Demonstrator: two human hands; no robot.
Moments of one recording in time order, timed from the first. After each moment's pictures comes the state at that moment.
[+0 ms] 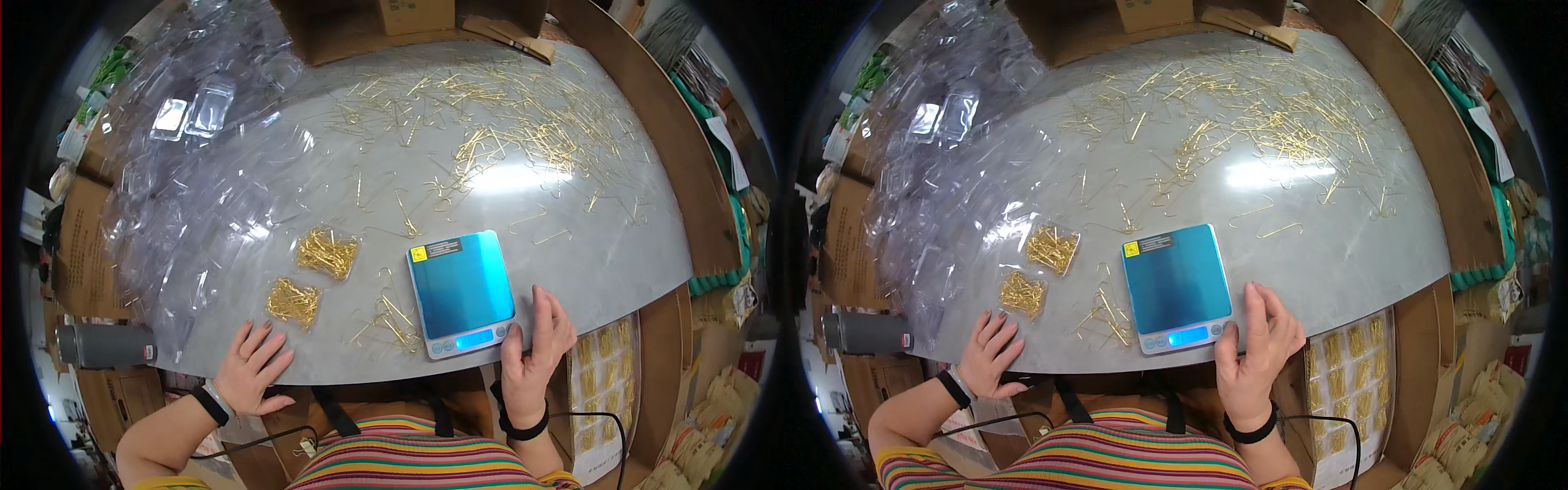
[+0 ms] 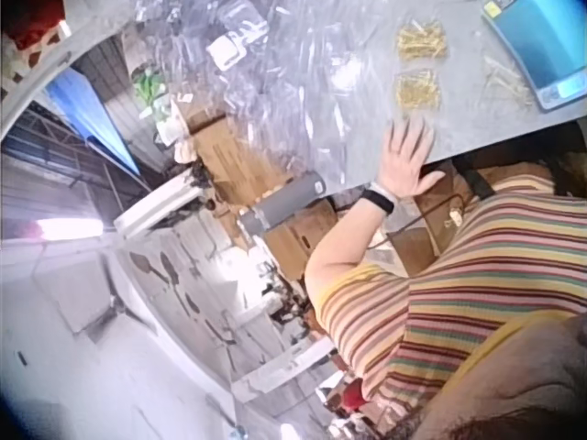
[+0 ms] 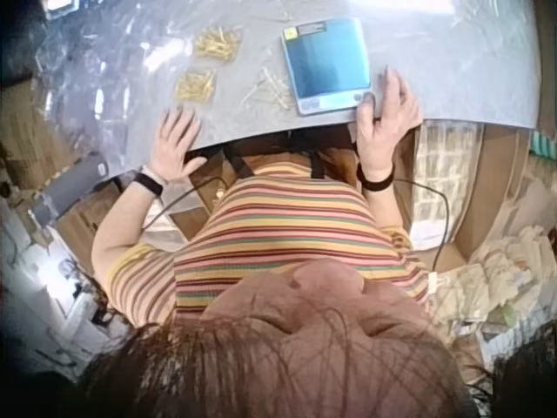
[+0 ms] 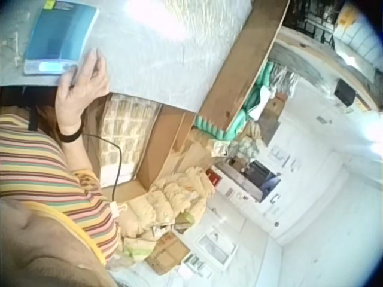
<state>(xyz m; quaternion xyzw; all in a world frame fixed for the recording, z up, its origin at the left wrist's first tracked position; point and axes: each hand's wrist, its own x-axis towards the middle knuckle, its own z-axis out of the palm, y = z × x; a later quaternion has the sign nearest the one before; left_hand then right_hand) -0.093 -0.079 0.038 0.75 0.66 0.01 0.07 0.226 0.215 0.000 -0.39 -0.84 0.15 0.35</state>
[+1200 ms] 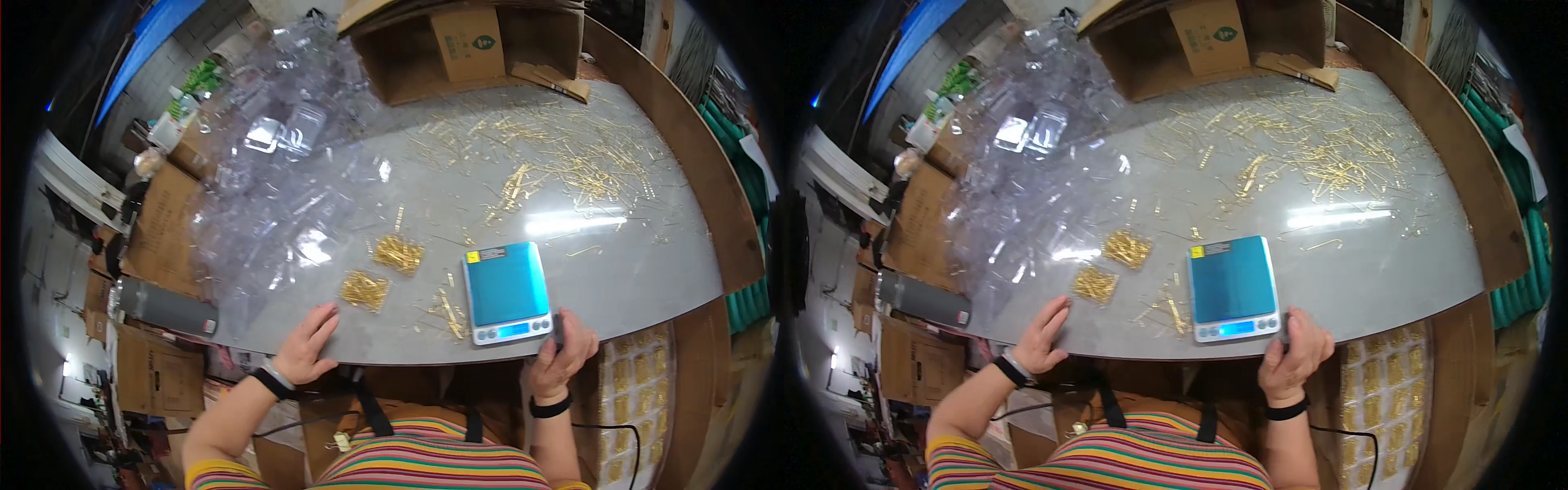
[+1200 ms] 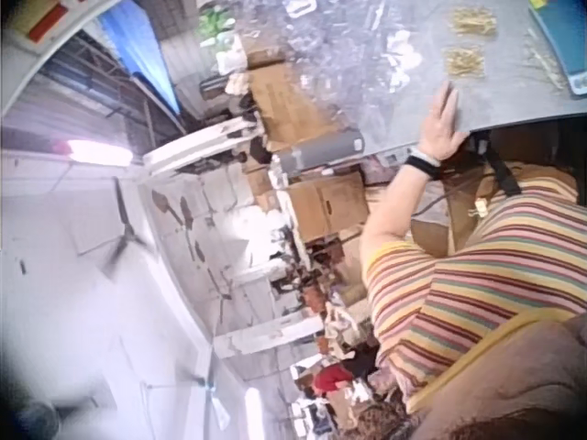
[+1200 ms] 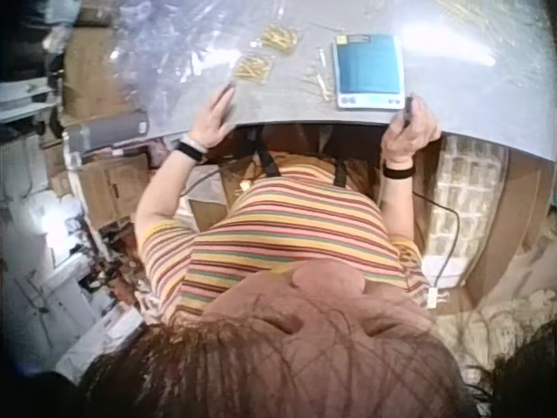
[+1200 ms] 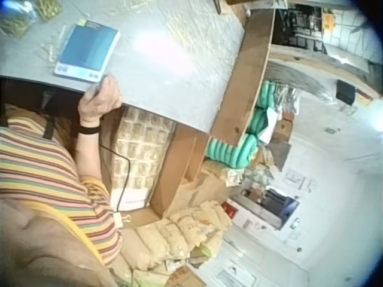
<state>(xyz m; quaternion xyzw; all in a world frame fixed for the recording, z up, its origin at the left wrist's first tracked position) -0.076 -0.078 0.036 0.63 0.75 0.21 0.07 0.236 0.224 -0.063 -0.27 -0.81 0.05 0.52</state>
